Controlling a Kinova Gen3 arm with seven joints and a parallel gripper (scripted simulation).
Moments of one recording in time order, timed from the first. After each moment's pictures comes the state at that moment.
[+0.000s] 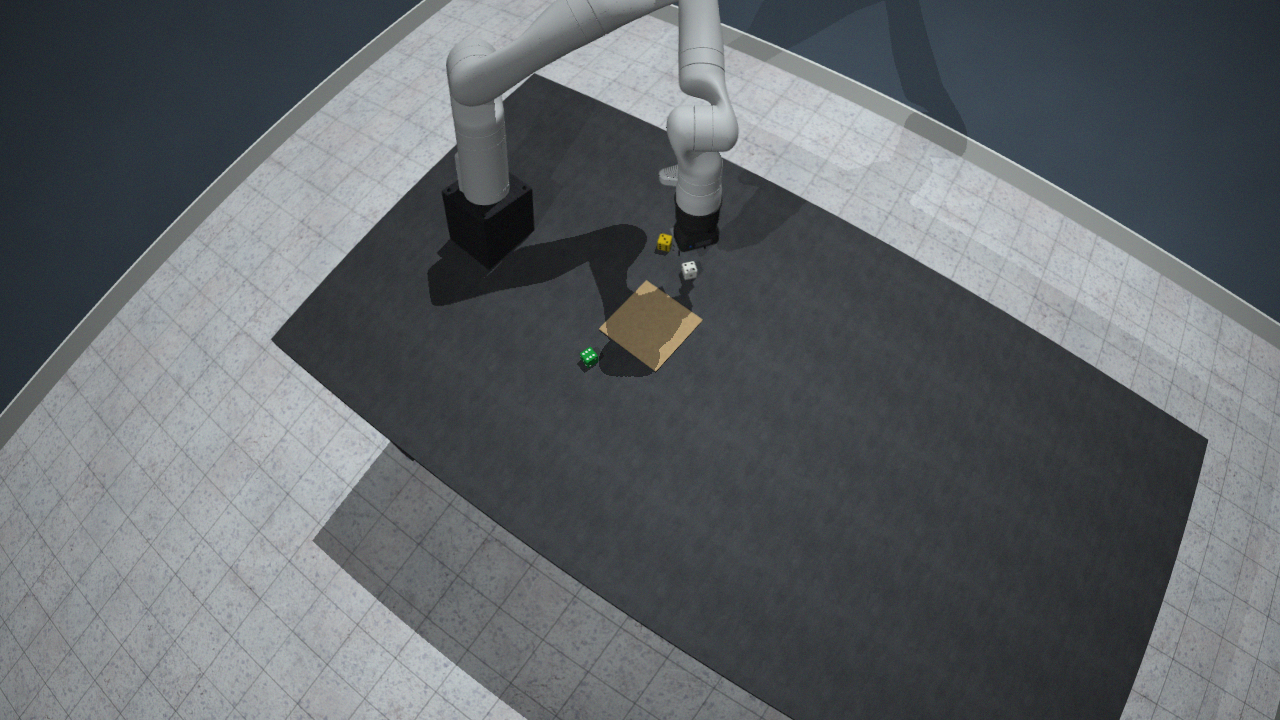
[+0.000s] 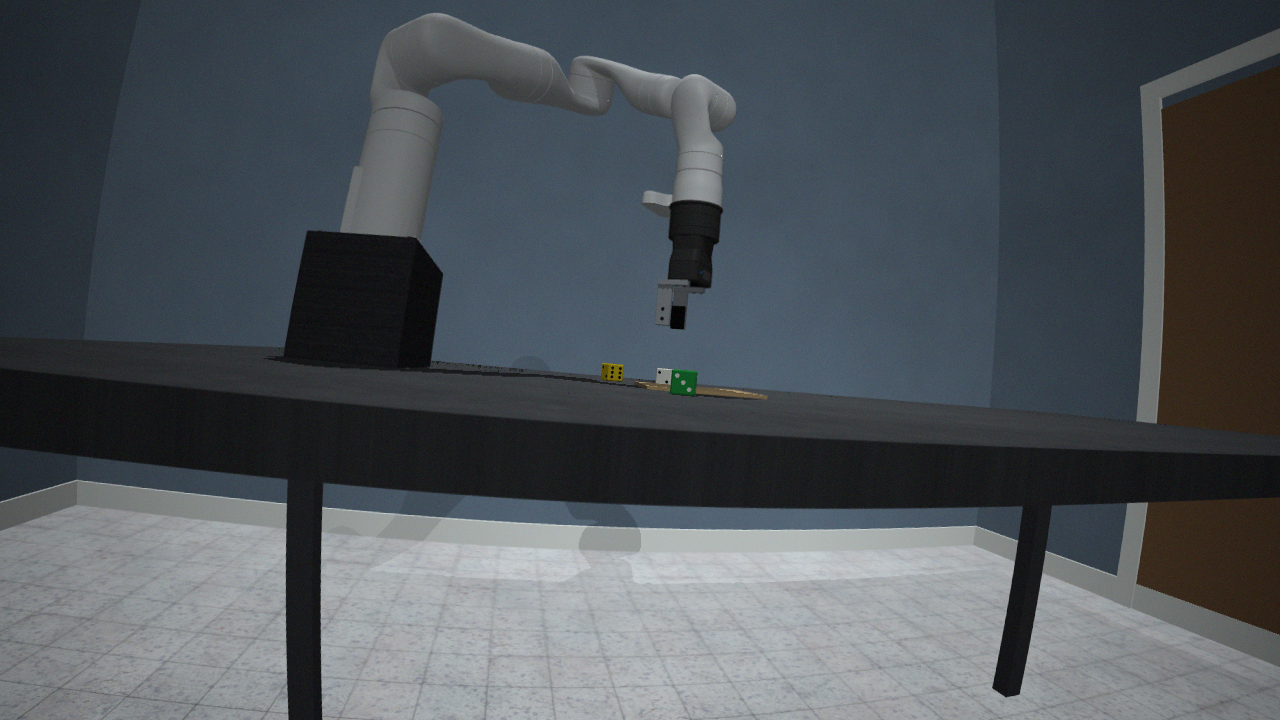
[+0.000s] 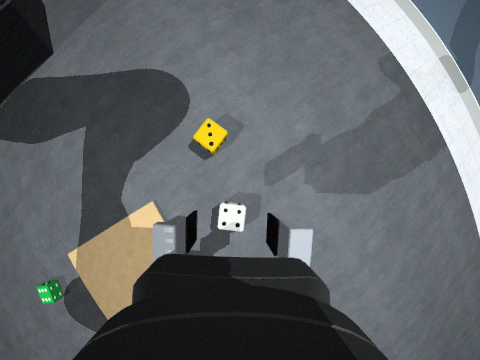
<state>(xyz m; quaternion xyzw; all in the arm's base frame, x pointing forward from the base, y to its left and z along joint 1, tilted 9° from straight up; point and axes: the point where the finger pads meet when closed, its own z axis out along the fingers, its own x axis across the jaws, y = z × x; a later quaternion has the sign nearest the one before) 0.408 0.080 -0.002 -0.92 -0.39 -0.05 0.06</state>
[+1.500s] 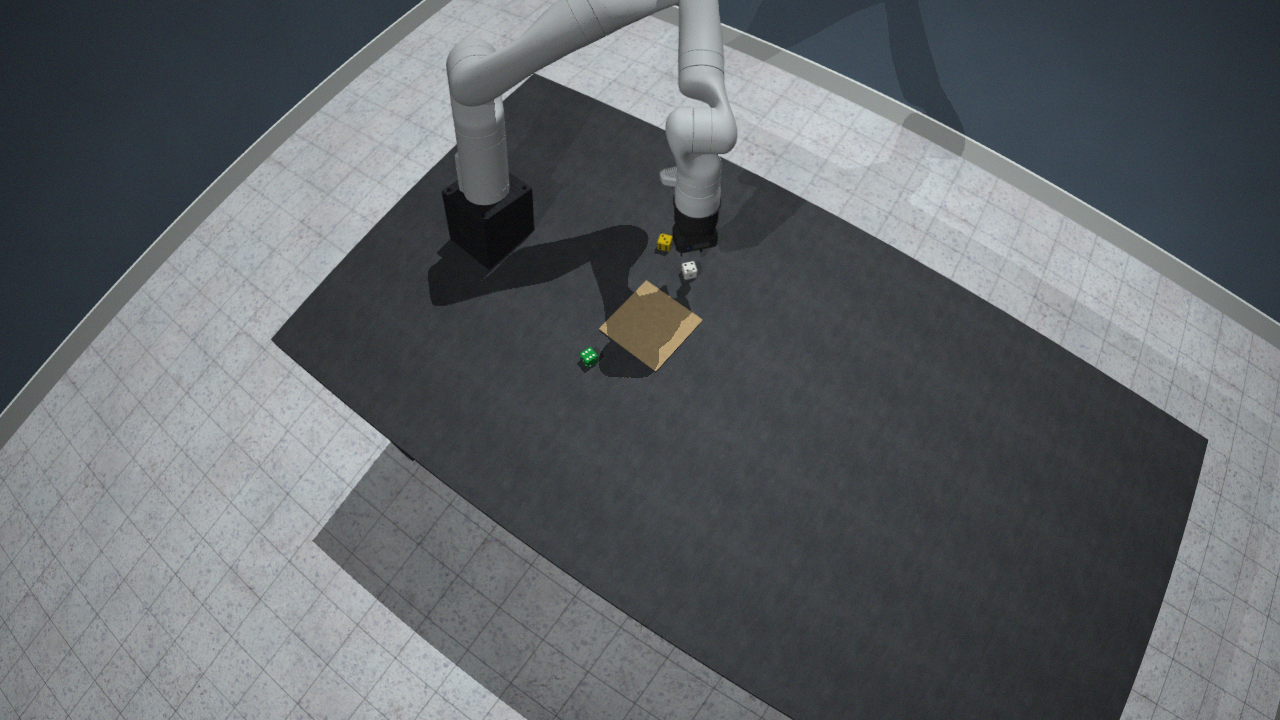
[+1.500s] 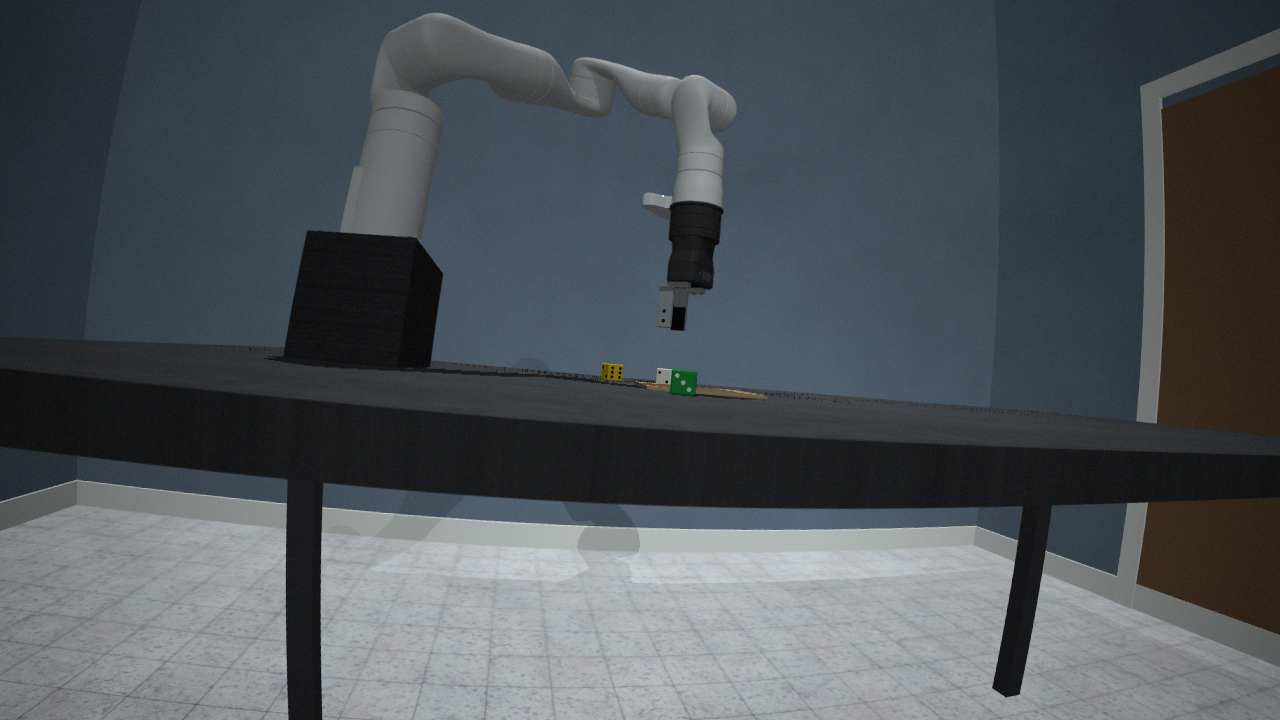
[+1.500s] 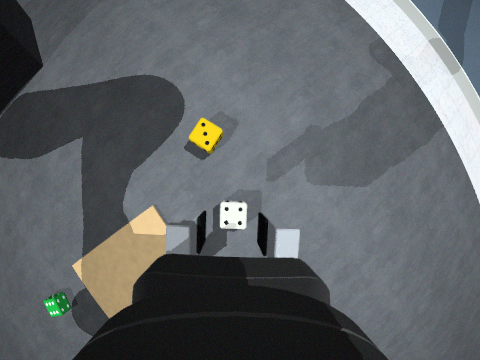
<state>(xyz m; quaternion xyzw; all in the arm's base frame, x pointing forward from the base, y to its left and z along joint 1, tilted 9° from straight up) 0.408 0.078 -0.004 -0.93 -0.36 -0.04 0.06</state>
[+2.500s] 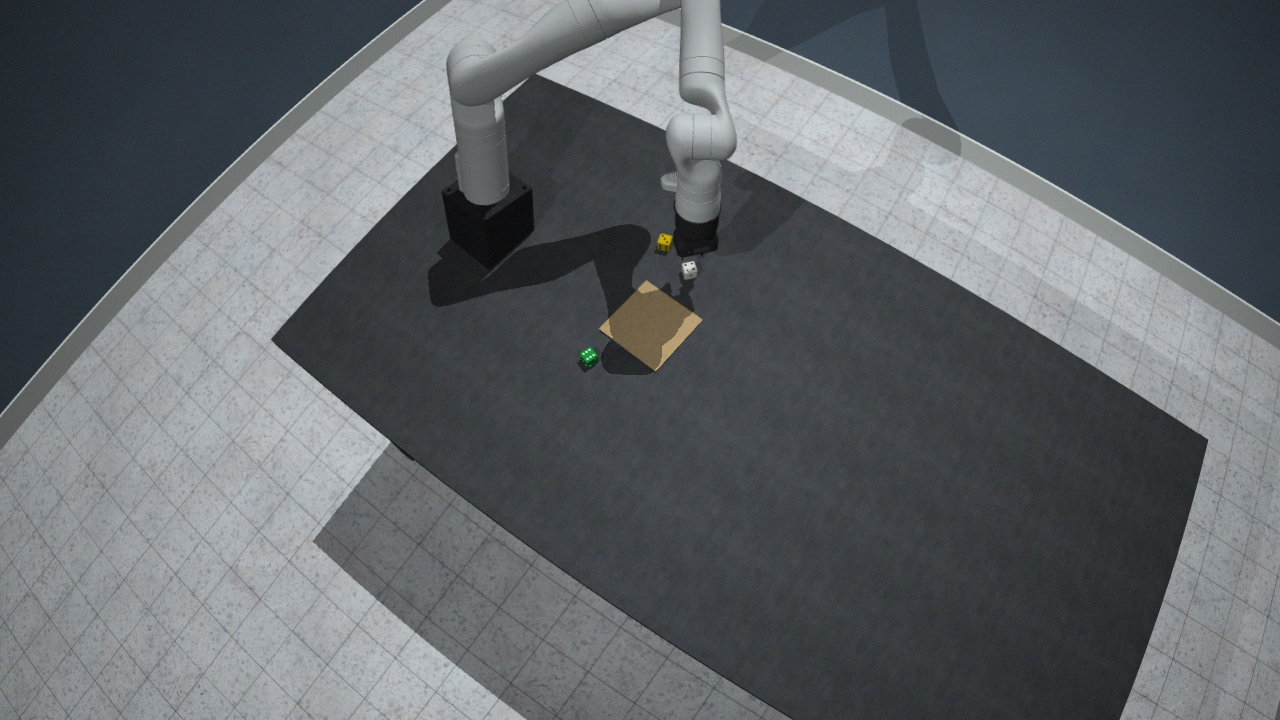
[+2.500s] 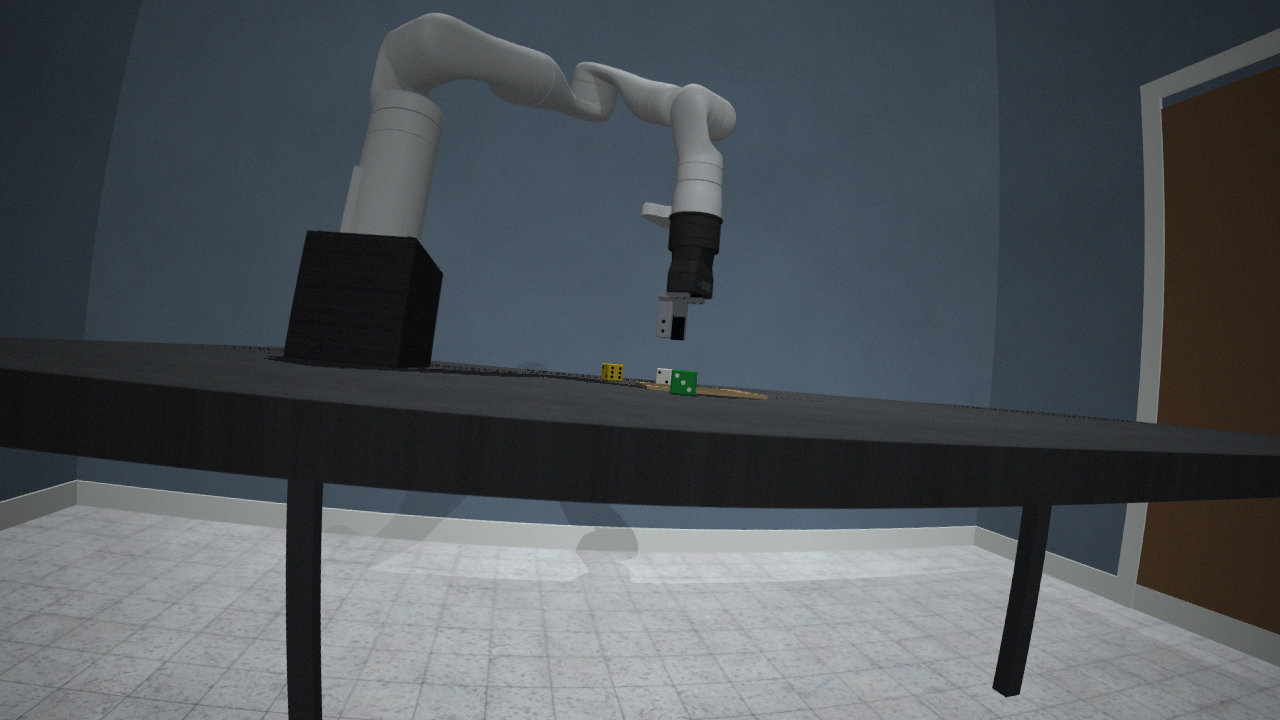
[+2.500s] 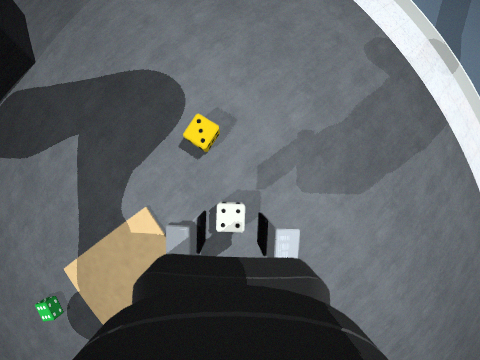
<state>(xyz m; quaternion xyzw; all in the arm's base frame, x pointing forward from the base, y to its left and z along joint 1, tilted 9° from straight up) 0.410 0.082 -0.018 -0.93 -0.36 -0.04 0.06</state>
